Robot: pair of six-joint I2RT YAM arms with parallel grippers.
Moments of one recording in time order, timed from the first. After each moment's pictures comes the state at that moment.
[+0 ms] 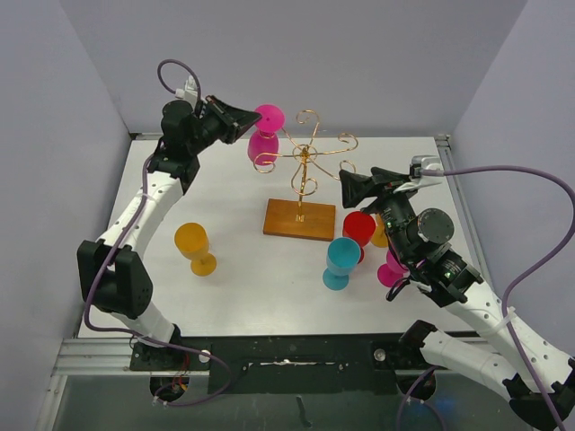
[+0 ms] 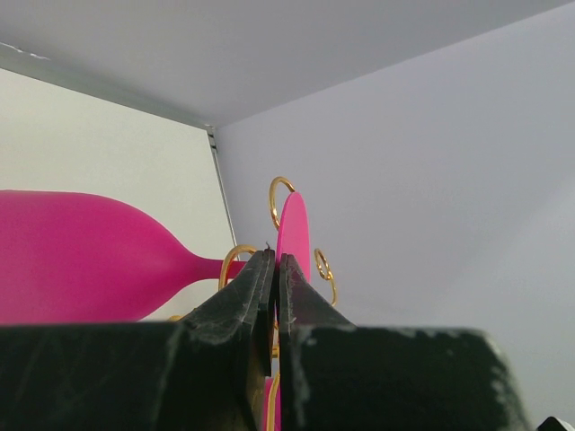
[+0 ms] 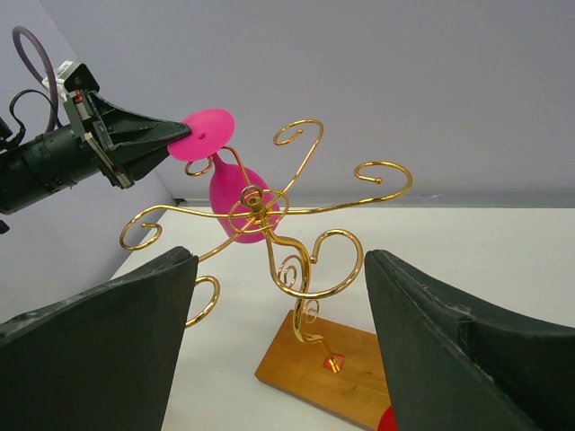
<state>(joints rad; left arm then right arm) -0.27 1.63 1.49 0.13 0.43 -1.17 0.74 0.81 0.93 0.07 0.41 0.25</state>
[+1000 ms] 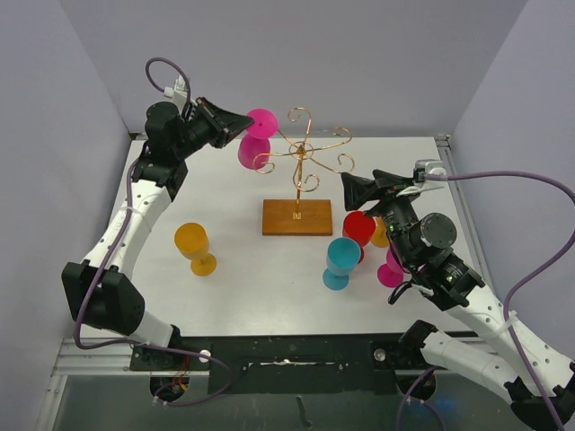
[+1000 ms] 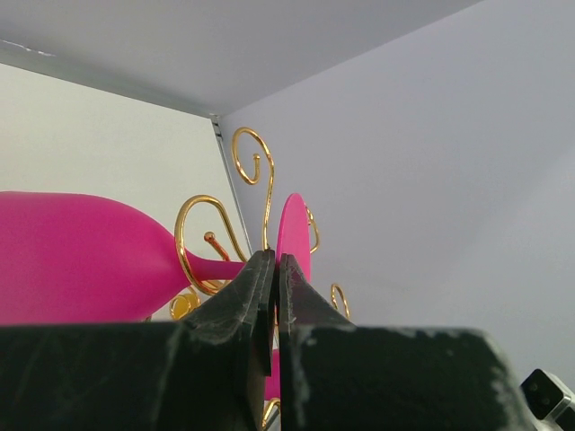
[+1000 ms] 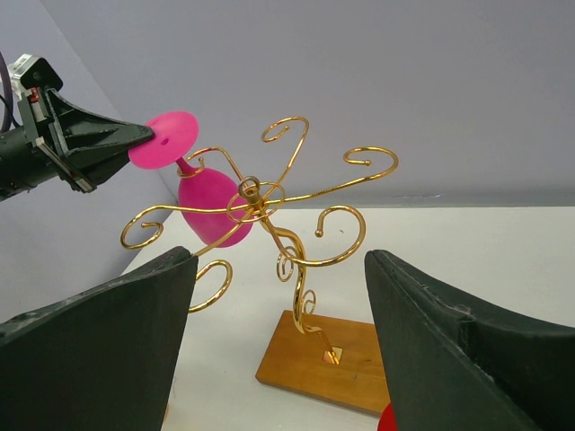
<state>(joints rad) -0.23 1.51 1.46 0.03 0.48 -1.10 0.74 0.78 0.90 0.08 0.41 0.26</state>
